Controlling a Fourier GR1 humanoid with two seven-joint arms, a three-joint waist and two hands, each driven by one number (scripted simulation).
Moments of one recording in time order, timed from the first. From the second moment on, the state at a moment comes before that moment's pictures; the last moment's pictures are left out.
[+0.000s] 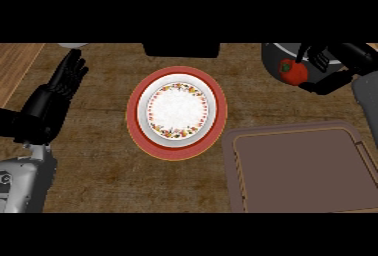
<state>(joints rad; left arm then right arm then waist) -0.31 0.27 0.07 -1.58 0.04 -0.08 0.11 -0.94 -0.50 -0.17 -0.55 0.83 0.22 -0.85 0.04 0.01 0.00</state>
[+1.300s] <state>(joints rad) -0.30 0.28 0.12 -1.60 0.05 -0.11 0.14 -1.08 -0.02 0.11 -0.73 0.64 0.26 -0.35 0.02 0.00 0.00</state>
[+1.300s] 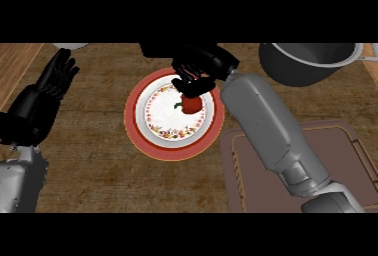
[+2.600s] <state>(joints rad) -0.36 0.22 0.05 -1.57 0.01 -0.10 0.12 -1.09 0.00 0.49 -0.55 -0.03 -0.02 -0.31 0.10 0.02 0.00</state>
